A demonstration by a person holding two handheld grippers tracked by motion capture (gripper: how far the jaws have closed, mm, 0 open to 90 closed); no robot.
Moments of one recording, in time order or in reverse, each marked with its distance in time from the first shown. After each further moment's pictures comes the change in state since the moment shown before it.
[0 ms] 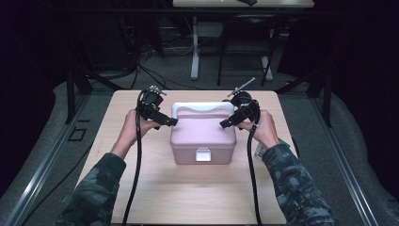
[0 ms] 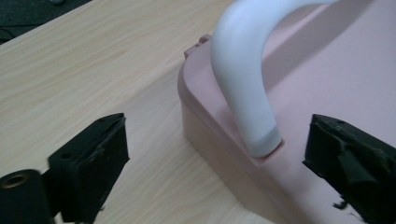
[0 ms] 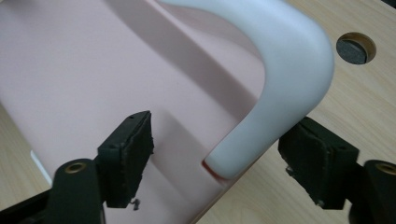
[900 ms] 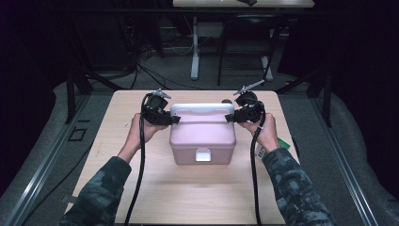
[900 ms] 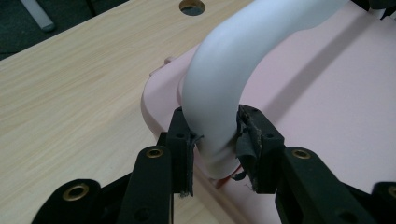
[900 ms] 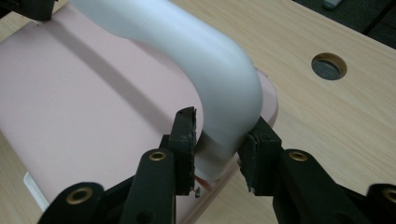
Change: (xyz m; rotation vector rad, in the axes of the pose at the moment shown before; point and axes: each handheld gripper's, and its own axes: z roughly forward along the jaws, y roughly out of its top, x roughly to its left) left arm -0.018 -0.010 0.000 -0.104 -0.032 0.028; right arm -0.001 -0.013 -0.010 -0.151 -0.040 0.040
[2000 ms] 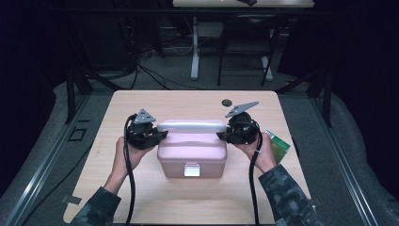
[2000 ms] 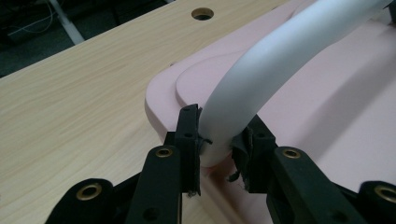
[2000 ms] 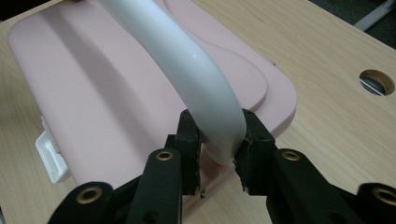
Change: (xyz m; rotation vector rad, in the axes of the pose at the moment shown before) left arm -0.033 -0.062 -0.044 -0.112 0.113 0.032; right arm 0.064 -0.035 -0.015 -0.055 0.043 -0.140
